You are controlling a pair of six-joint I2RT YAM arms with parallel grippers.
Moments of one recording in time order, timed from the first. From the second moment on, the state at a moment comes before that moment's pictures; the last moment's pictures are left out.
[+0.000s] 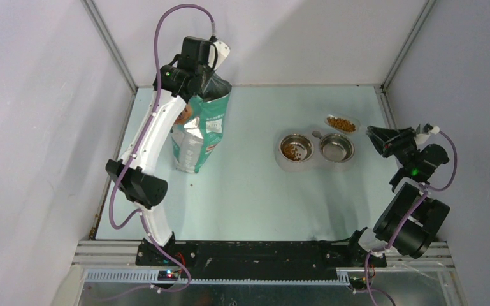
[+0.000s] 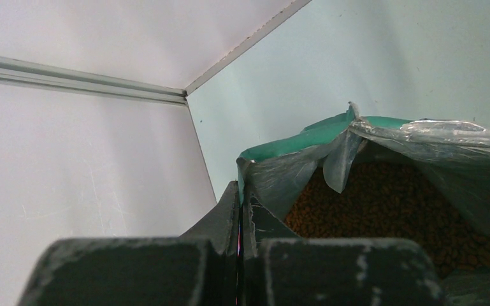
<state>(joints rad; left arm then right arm) -0.42 1.83 2.19 -0.96 -0.44 0.50 -0.66 1.39 0.55 0.89 -1.09 1.43</state>
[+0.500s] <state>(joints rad) -0.42 1.83 2.17 -0.94 -0.44 0.50 -0.79 1.36 0.49 0.75 -1.15 1.23</state>
